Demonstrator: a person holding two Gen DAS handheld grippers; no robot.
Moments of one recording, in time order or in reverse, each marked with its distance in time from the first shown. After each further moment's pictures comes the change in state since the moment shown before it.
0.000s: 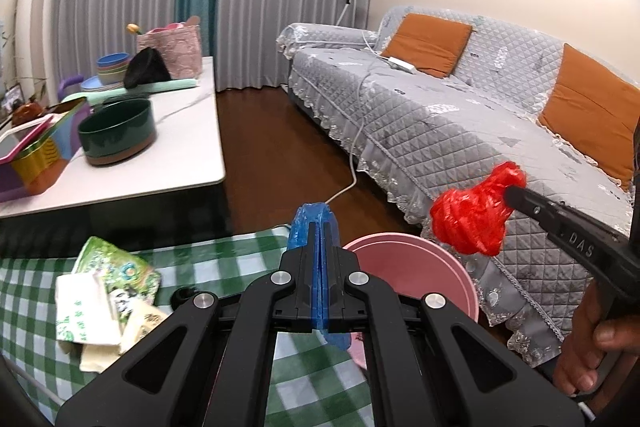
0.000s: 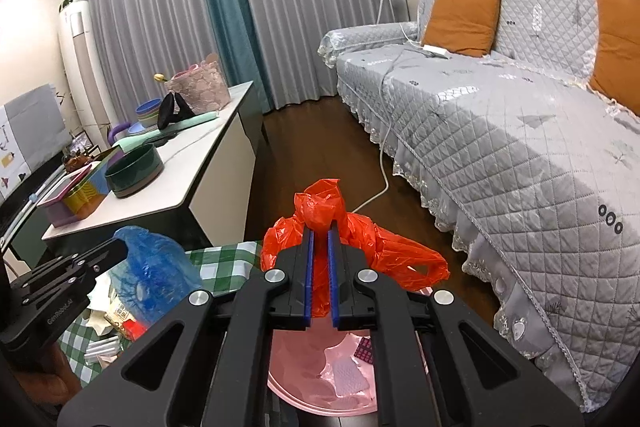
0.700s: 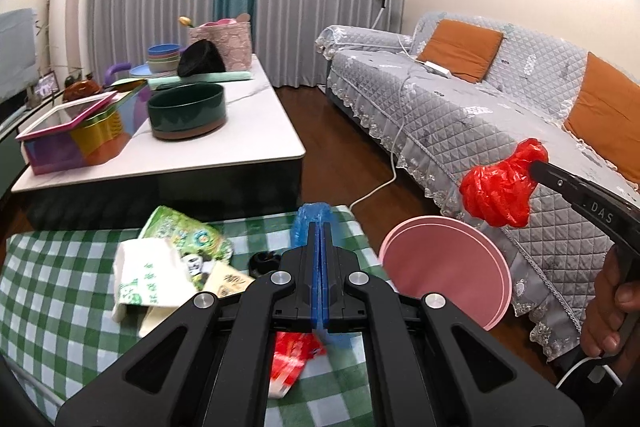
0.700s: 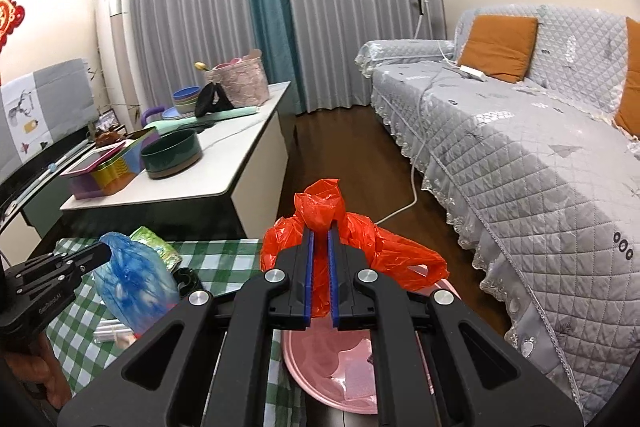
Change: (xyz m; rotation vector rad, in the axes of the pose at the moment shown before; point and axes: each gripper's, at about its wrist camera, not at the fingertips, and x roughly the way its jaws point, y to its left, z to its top) left arm -0.048 0.054 -0.030 -0.042 -0.009 0.111; right arm -0.015 0.042 -0.009 -0.112 -0.034 0.075
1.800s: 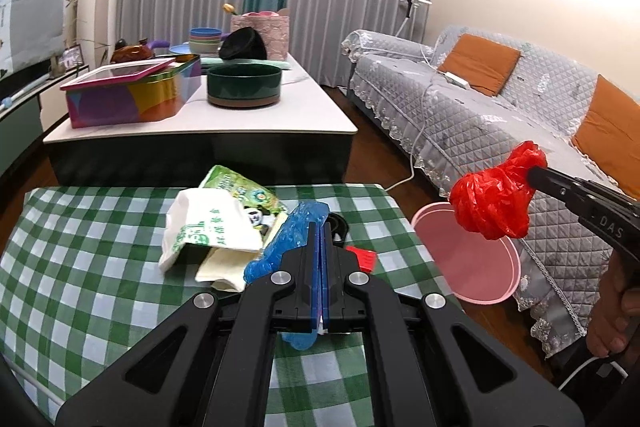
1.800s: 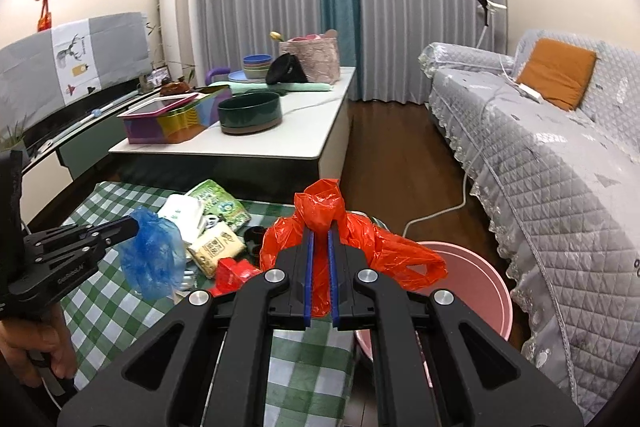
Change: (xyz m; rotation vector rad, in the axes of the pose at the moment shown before) left arm -0.050 0.063 -0.049 -0.088 -0.010 0.029; right arm -0.025 0.081 -0.029 -0.178 0.054 0.144
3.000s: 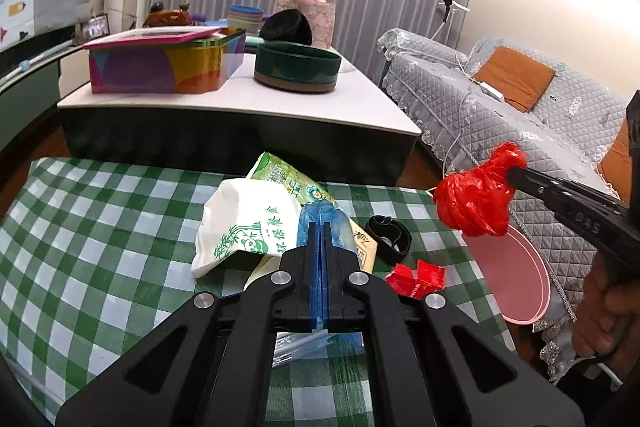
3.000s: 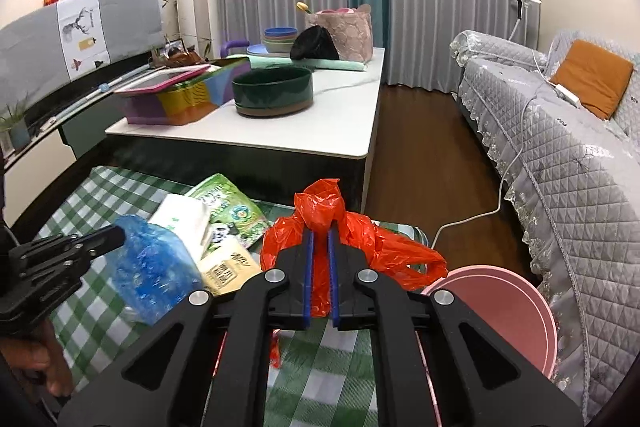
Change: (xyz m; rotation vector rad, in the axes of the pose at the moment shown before) left arm 0.031 0.062 0.001 -0.110 0.016 0.062; right arm 0.092 0.048 0.025 -0.064 0.079 0.062
